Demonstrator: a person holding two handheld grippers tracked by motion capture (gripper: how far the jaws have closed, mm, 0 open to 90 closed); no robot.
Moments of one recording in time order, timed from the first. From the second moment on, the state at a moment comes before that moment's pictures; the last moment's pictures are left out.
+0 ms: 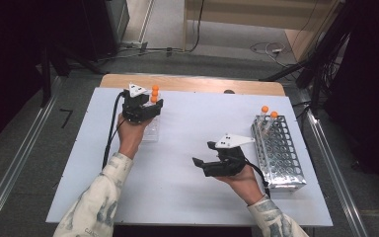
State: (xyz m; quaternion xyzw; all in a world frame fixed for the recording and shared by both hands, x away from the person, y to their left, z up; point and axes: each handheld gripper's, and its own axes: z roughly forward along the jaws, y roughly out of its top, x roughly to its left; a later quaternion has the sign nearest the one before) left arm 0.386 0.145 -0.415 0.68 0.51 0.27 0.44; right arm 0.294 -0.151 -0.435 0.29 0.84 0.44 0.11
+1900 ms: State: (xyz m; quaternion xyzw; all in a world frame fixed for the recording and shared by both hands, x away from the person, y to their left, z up) left arm 0.327 0.138 -0.417 0.69 0.47 0.21 0.51; right arm 0.382 -0.342 -0.415 0.48 0.74 0.40 0.25
